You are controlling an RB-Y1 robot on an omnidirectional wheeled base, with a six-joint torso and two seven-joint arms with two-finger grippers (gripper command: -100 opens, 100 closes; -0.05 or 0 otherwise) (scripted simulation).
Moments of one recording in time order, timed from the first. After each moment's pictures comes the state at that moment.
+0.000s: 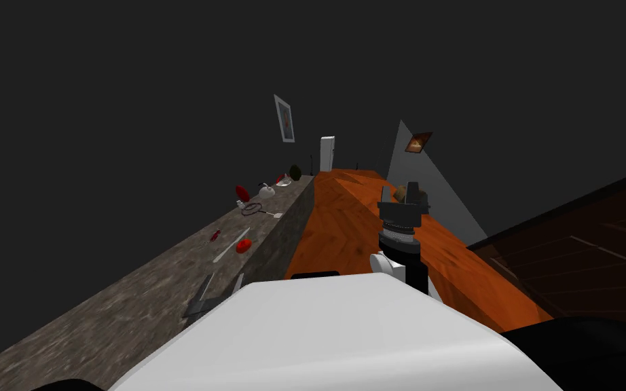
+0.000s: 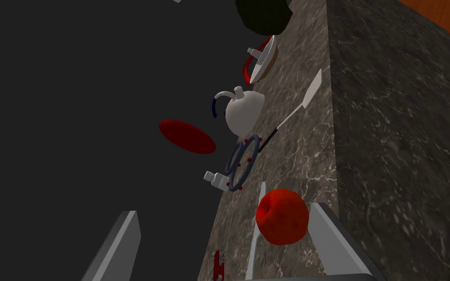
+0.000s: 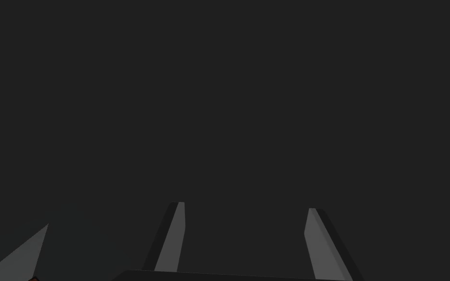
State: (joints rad) left arm 1.22 0.17 0.04 -2.03 -0.01 -0.79 0.79; right arm 0.53 0.01 -0.01 -2.39 -0.01 -0.61 -0.12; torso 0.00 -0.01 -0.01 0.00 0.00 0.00
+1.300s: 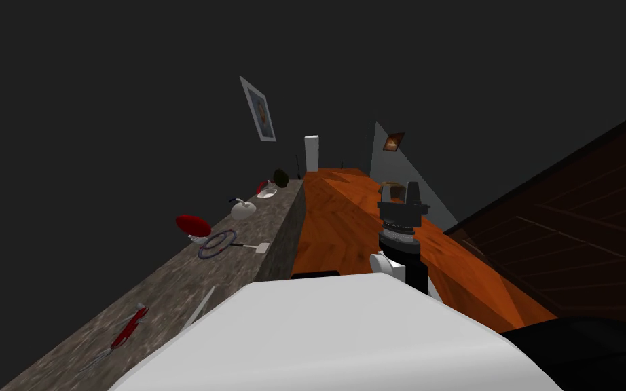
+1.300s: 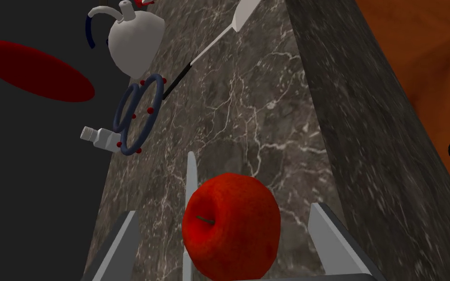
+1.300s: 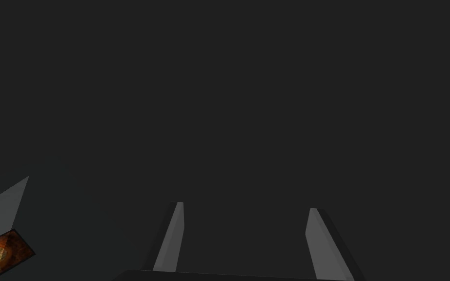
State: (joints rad) left arm 1.50 0.22 0.05 -1.85 0.05 -0.77 0.99; right arm 0.53 0.01 -0.01 -2.39 -0.01 -0.61 -0.12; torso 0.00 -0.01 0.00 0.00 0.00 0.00
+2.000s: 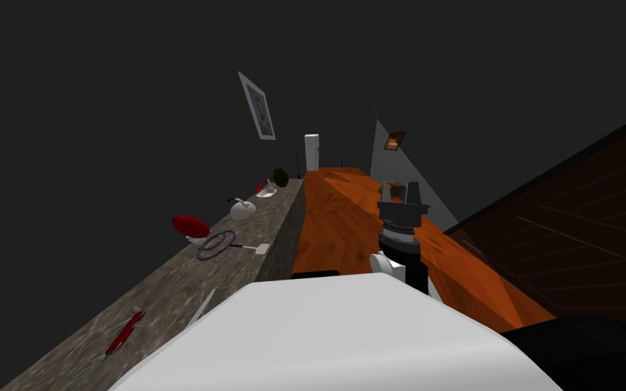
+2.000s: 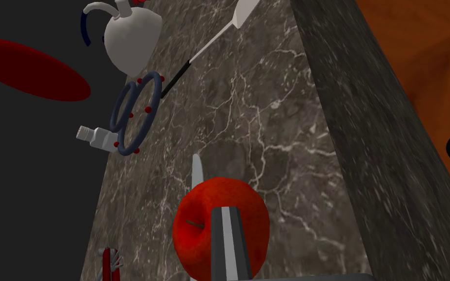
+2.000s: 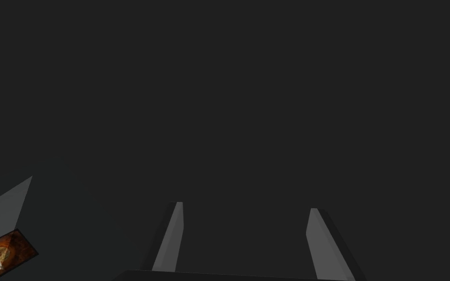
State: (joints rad) left arm 1.50 0.22 0.05 -1.85 0.05 -0.77 1.00; right arm 0.53 0.01 -0.01 -2.39 -0.01 -0.61 -0.12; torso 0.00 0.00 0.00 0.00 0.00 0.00
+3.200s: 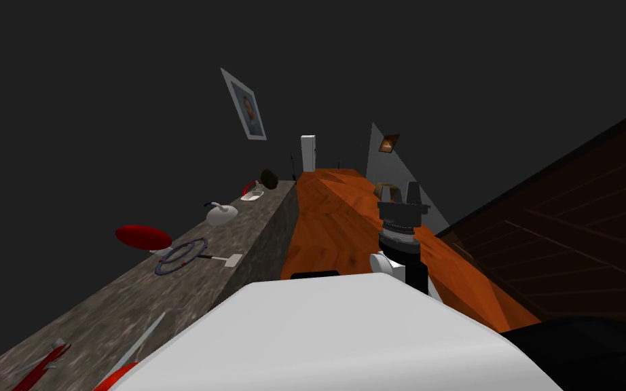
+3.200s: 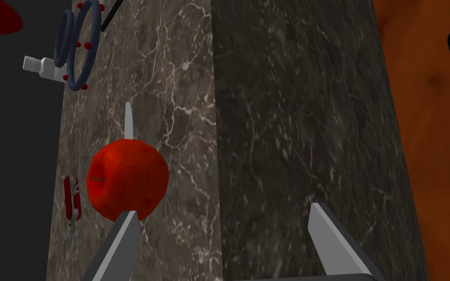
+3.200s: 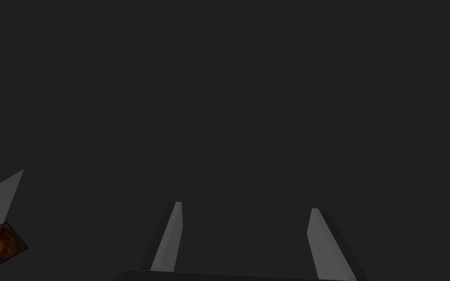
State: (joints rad) left arm 1.60 0.18 0.12 -1.83 0.18 -0.57 0.96; right arm 0.53 0.01 -0.01 -2.39 -0.01 -0.61 -0.12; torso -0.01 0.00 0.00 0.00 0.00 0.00
